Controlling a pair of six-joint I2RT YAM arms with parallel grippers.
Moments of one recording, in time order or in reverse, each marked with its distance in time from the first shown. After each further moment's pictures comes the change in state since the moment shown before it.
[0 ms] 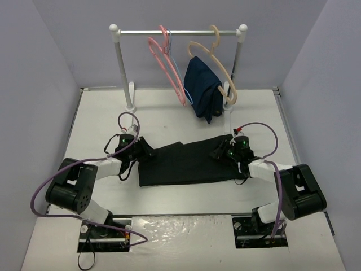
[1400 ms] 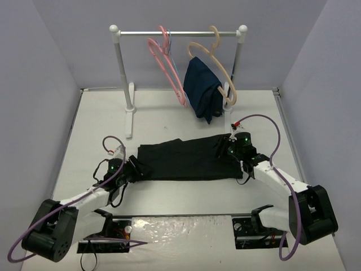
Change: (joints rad) left arm -0.015 -0.423 -0.394 0.037 -0.088 -0.133; right arm 0.051 -0.212 0.095 -0.264 0.037 -0.147
